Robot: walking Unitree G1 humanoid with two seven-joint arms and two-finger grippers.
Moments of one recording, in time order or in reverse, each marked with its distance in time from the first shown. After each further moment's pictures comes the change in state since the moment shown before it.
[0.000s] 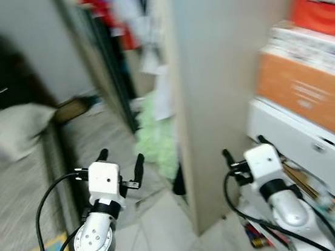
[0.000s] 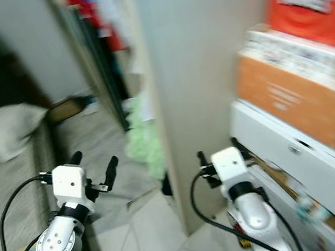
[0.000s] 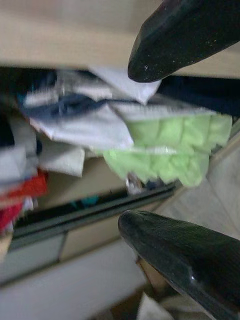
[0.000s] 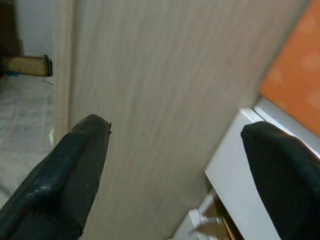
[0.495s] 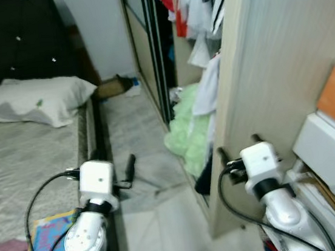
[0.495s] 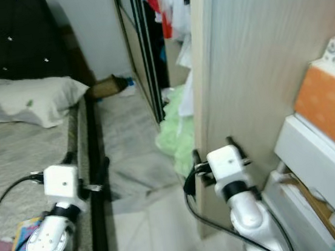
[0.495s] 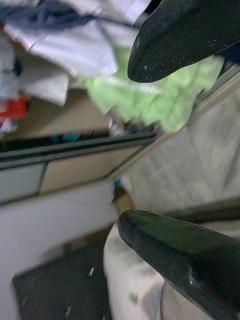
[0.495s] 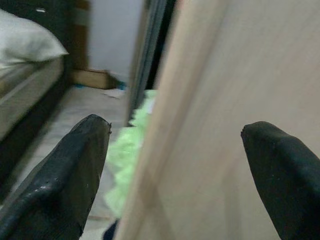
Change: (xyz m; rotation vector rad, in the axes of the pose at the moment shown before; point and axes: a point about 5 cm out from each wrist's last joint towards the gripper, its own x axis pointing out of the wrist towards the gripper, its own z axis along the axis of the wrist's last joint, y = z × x) left arm 0.000 0.009 0.000 0.021 0.004 0.017; right arm 0.001 0.008 0.003 0.023 -0.013 0.013
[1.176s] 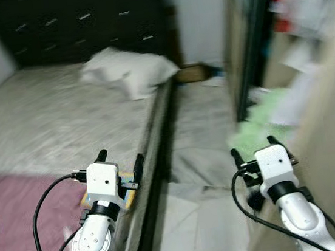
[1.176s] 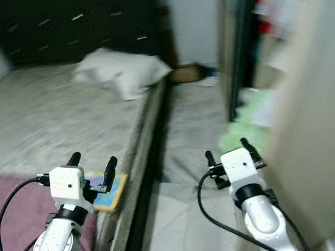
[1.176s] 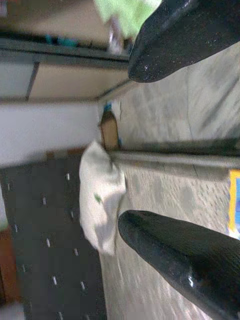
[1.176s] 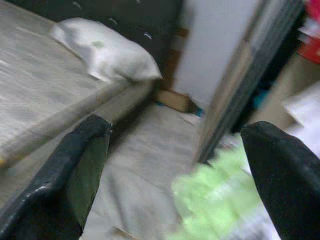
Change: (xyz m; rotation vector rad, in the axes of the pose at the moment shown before) left arm -0.007 -0.005 0.003 -0.021 -0.005 -0.001; right arm -0.008 -0.011 0.000 -0.003 0.006 -0.030
